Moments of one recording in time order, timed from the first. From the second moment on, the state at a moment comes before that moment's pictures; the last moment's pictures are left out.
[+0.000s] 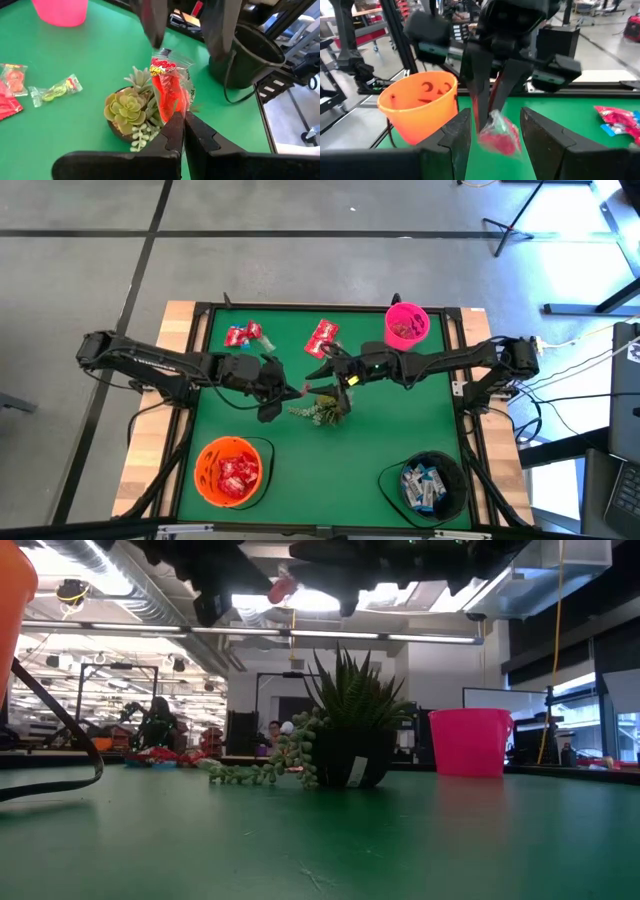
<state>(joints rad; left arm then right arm) -0.08 1.17 0.78 -0.08 -0.05 -0.44 -0.03 1.61 1.01 0.46 -0.27 0.06</state>
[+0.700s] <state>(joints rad) -0.08 1.18 0.78 -0.01 -0.03 -0.45 -0.03 1.61 1.01 0.39 -0.28 0.07</state>
